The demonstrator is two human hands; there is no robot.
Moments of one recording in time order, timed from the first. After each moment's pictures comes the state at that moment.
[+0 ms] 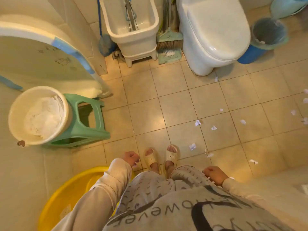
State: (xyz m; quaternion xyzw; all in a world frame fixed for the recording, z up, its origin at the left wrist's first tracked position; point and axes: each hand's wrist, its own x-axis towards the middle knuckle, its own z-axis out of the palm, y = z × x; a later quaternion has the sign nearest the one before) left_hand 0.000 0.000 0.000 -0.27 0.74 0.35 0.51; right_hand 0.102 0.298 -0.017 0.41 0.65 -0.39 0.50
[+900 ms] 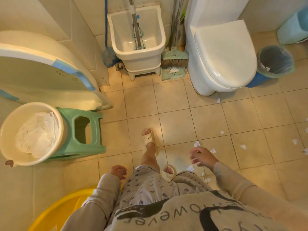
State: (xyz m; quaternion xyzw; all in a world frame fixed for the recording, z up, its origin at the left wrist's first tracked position) left_hand -0.082 -0.008 -0.027 -0.44 0.68 0.39 0.43; right_hand -0.100 0.308 -0.011 0.34 0.71 -0.44 0.42
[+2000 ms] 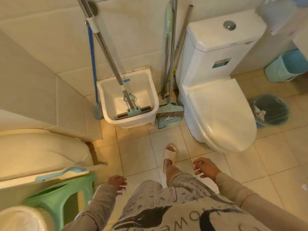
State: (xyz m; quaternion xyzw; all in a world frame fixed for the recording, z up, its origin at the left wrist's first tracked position) left_hand -0.470 0.042 0.000 -0.41 0.69 0.40 0.44; right_hand -0.450 0.367 0.004 0.40 0.69 -0.47 0.38
